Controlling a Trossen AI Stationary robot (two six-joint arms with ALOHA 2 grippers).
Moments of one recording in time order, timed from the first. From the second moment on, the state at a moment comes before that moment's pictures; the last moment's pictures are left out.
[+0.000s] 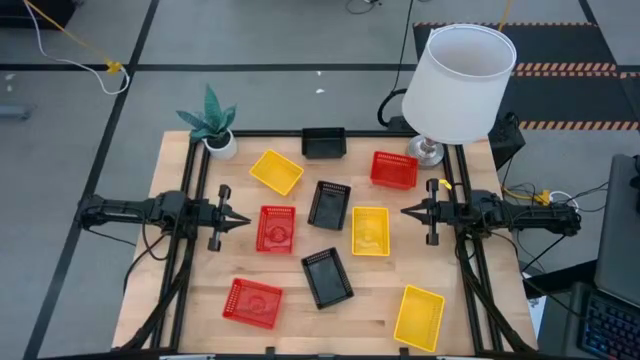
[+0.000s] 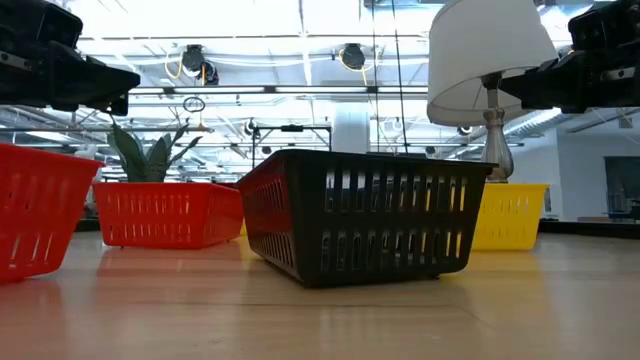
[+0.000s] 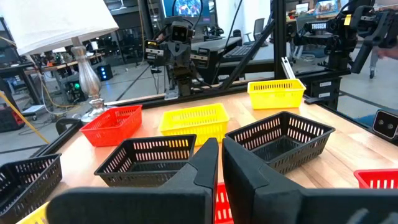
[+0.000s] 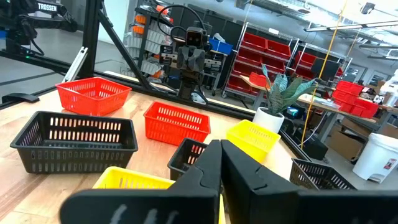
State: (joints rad) left arm -0.06 0.04 0.01 0.02 0.07 0.15; right arm 0.01 0.00 0.02 0.02 0.02 -0.27
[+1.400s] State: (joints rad) left arm -0.06 0.04 0.01 0.02 0.07 0.15; right arm 0.01 0.01 0.02 0.02 0.02 -0.19
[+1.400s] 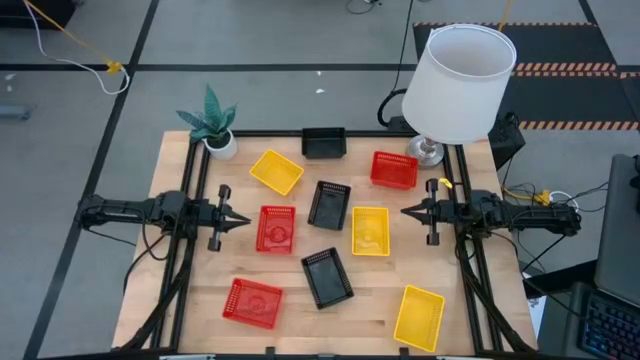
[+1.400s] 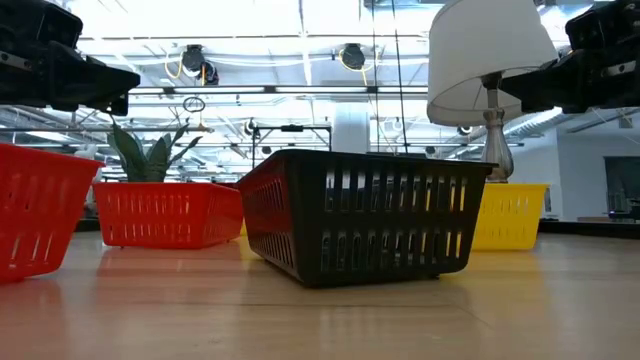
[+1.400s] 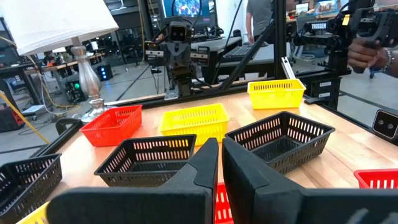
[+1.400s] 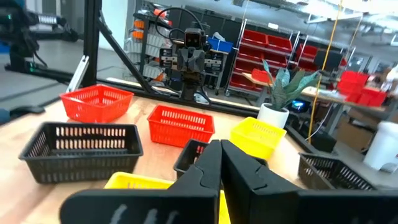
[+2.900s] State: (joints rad) left arm -0.06 0.04 0.01 0.08 0.07 0.15; right arm 0.01 0.47 0.70 -0.30 0.10 -0.01
